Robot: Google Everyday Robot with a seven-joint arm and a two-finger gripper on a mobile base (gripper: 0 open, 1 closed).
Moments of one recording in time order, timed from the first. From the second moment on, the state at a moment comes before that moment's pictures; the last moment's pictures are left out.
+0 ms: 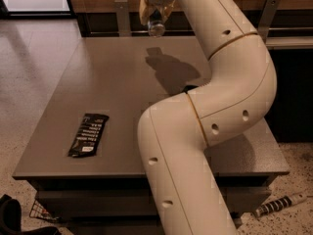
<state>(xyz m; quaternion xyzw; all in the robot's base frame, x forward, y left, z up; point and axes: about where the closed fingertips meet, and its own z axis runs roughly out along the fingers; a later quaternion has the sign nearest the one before) 0.802 -0.023 0.953 -0.09 0.96 0.04 0.25</state>
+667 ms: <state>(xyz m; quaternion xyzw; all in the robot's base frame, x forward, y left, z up) 0.793 -0.035 0.959 -0.16 0.93 0.06 0.31</state>
